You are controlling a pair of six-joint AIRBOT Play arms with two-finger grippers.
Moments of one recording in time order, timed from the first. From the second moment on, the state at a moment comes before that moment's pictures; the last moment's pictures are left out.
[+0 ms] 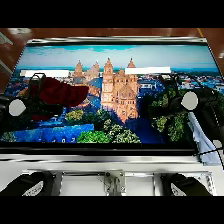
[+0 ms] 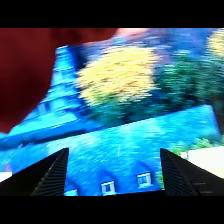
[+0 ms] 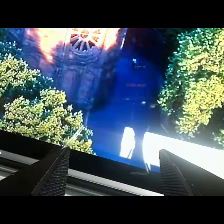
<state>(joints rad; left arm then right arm) -0.21 -0.99 0.98 1.62 -1.10 -1.67 0.25 -1.04 1.06 -1.47 1.27 1.53</state>
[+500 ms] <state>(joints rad) 0.26 -1.27 0.99 1.36 -1.04 -1.57 0.25 -1.04 1.06 -1.41 1.22 1.60</state>
